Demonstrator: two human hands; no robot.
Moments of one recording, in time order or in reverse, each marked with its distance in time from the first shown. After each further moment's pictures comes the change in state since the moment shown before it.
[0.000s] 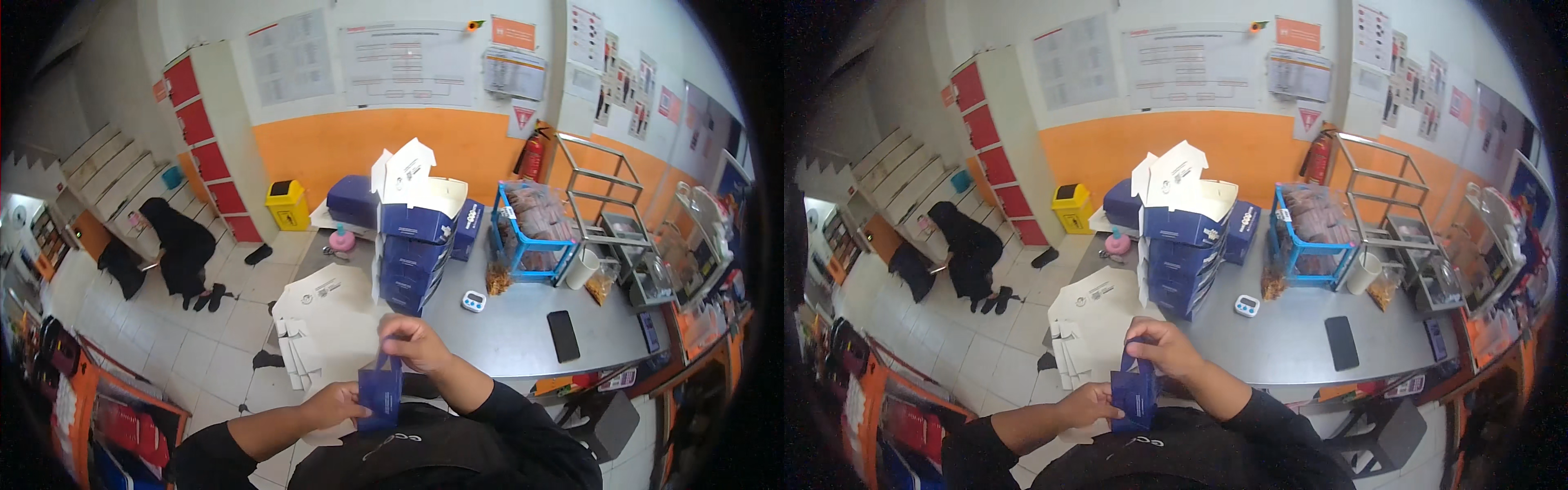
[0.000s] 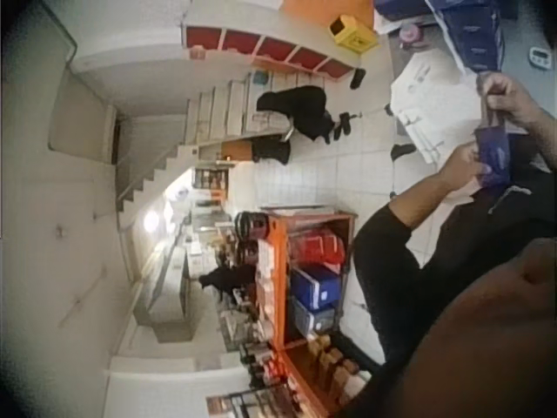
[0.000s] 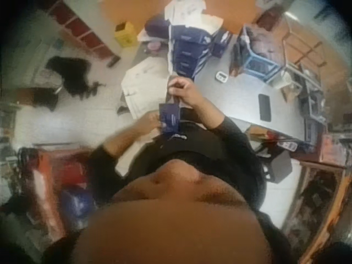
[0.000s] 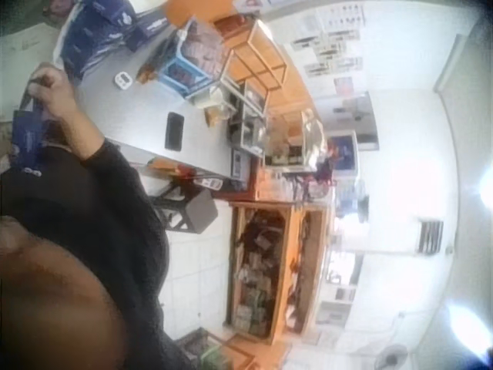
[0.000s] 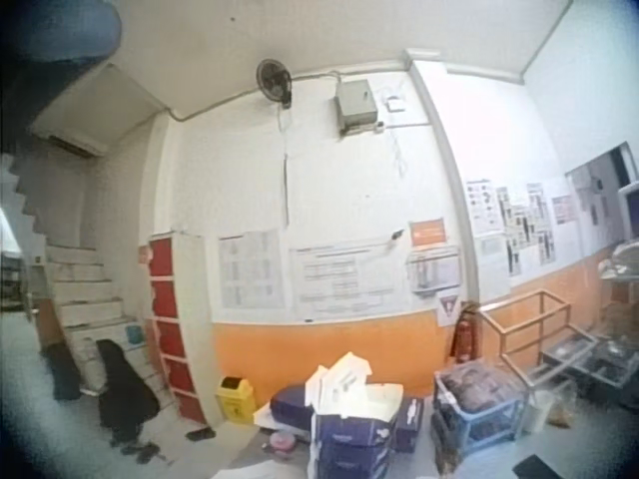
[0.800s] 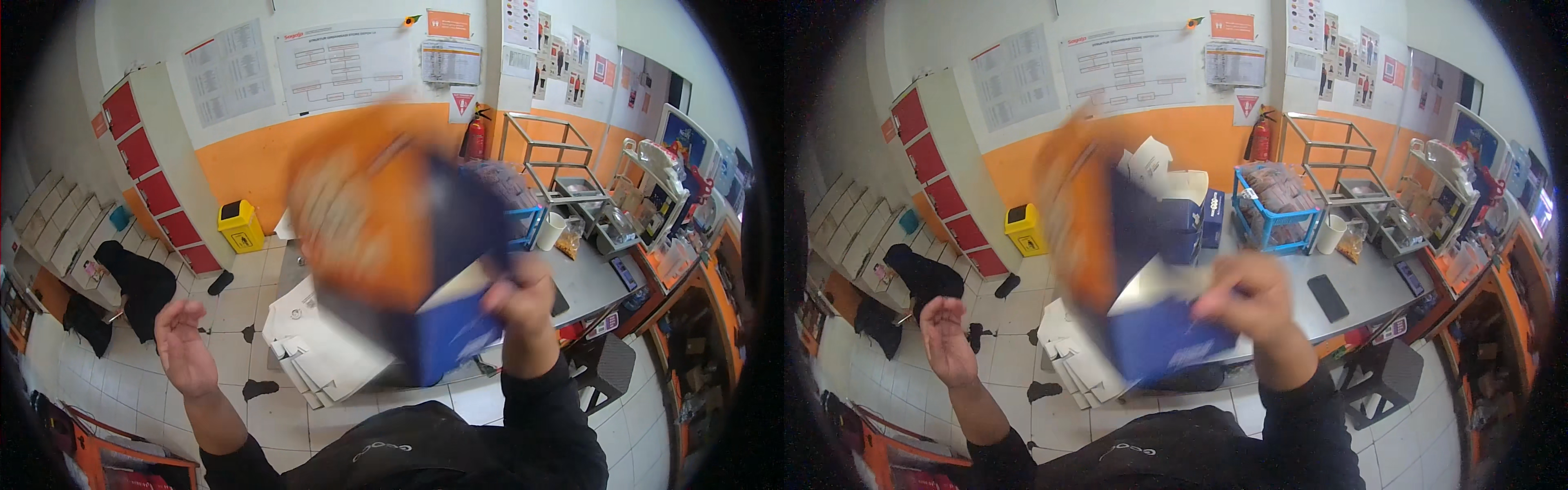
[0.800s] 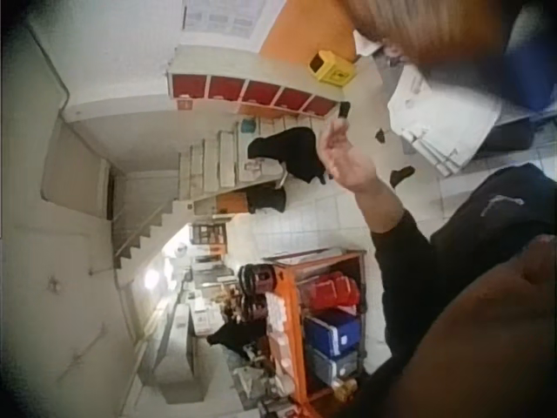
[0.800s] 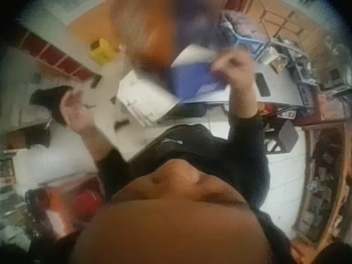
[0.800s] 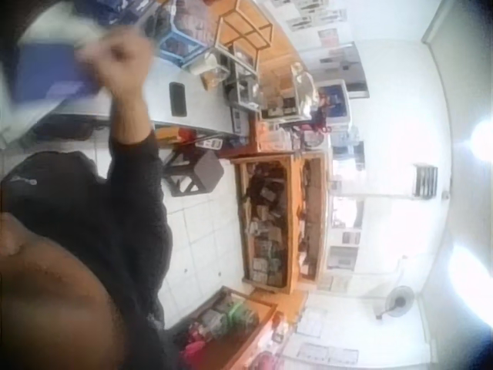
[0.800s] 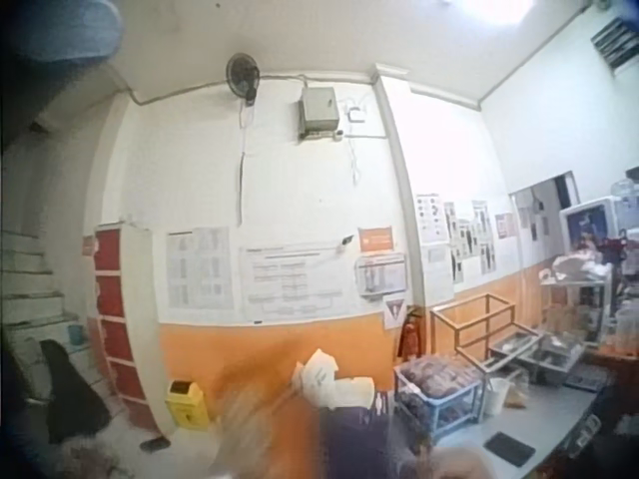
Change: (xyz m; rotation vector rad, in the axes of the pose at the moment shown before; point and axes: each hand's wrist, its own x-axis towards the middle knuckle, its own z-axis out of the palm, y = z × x) left_hand -0.098 0.106 -0.175 0.222 0.661 1.284; right_hand 0.005 -0.132 0.077 -0.777 0.346 -0.495
